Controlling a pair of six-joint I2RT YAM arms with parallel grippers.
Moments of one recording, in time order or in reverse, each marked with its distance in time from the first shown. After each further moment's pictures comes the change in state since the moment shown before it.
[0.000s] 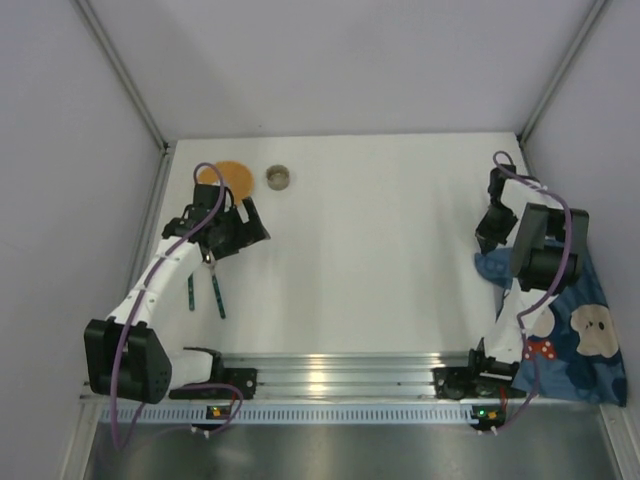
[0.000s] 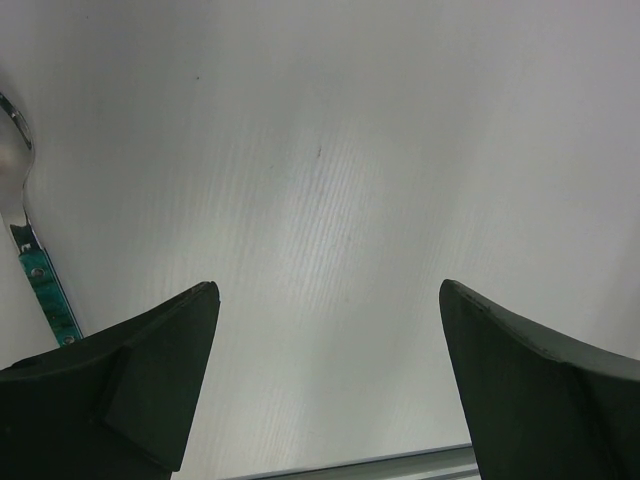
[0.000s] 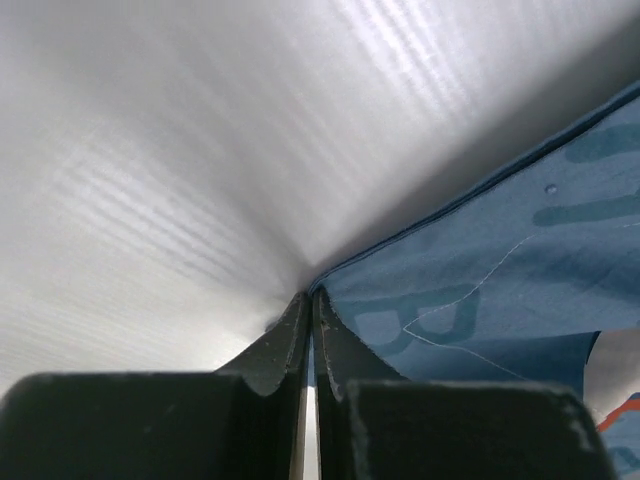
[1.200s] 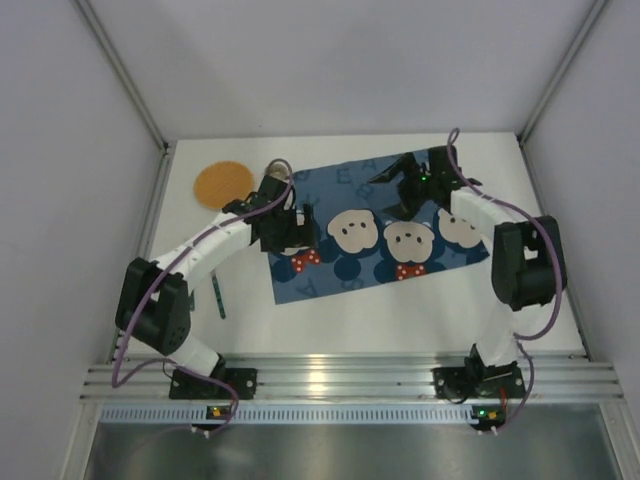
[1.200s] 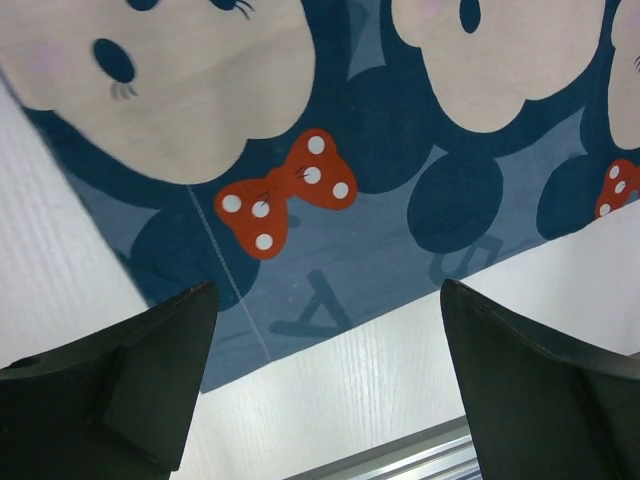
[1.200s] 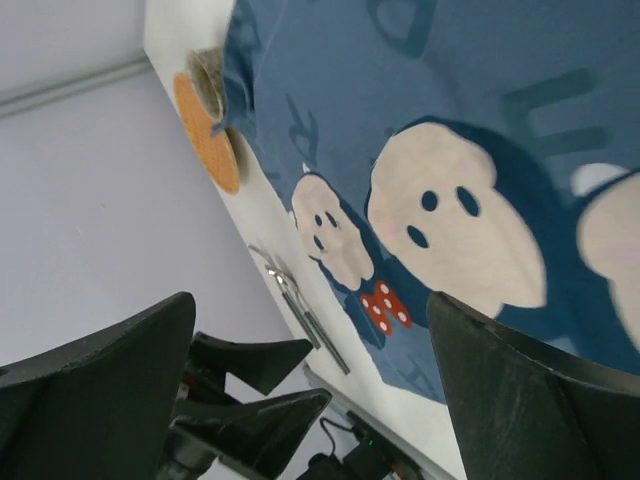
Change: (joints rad) left arm -0.301 0.293 0.166 0.034 -0.005 0.029; right arm 0.431 -0.097 -0.062 0.711 -0.722 0.705
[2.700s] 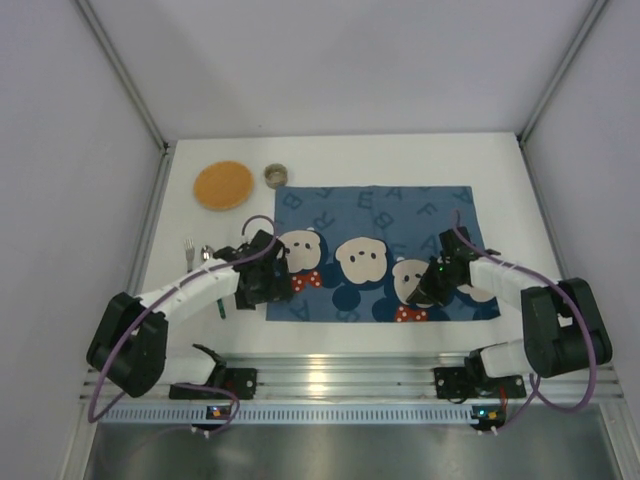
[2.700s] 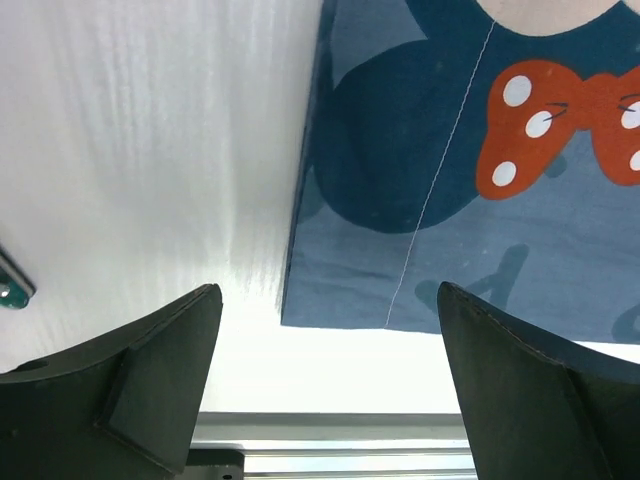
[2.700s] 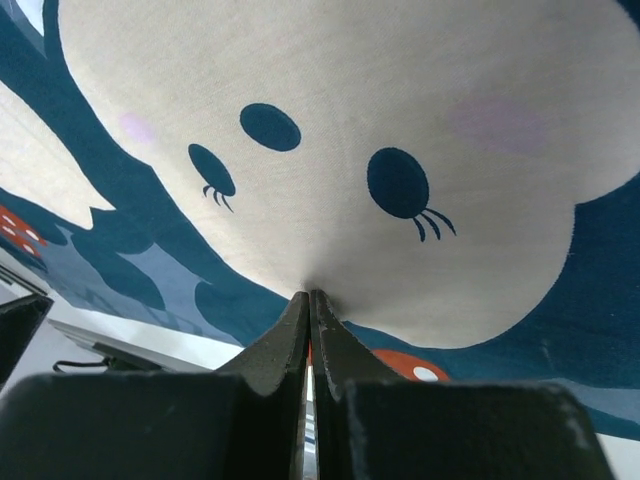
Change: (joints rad) left arm -0.080 -0.211 -0.430 -0.078 -0.180 -0.200; right arm -0.023 -0.486 -0.731 -0.283 0.178 -0.364
